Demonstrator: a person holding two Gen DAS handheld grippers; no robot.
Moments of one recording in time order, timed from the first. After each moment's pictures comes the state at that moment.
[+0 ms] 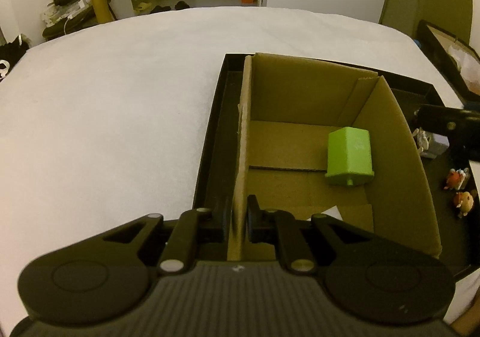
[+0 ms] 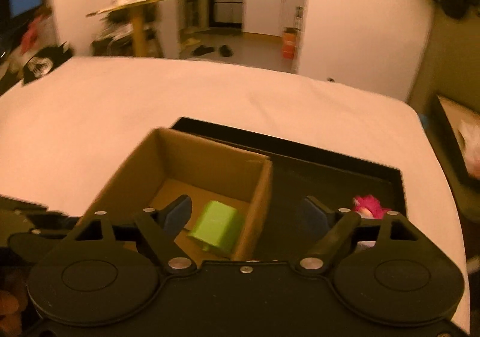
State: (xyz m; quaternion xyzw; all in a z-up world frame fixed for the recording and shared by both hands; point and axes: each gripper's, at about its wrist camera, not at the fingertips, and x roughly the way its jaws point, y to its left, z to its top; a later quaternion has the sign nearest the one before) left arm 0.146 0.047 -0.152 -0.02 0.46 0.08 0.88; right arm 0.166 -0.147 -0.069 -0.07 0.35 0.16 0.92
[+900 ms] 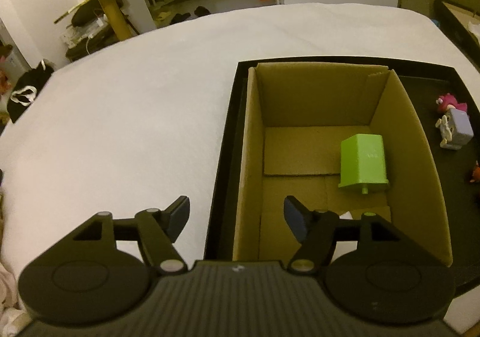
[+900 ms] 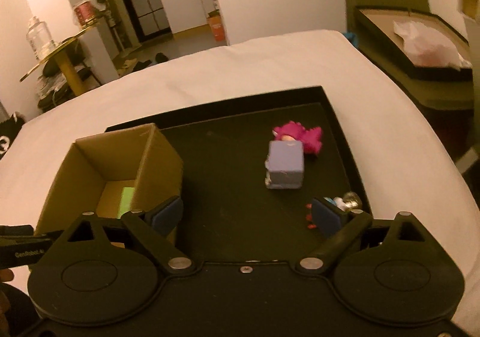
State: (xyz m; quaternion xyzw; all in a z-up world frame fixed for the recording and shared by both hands) left arm 0.158 0.018 -0.141 0.05 0.46 0.14 0.87; right arm 0.163 -0.246 -0.115 0.08 0.39 0.07 0.91
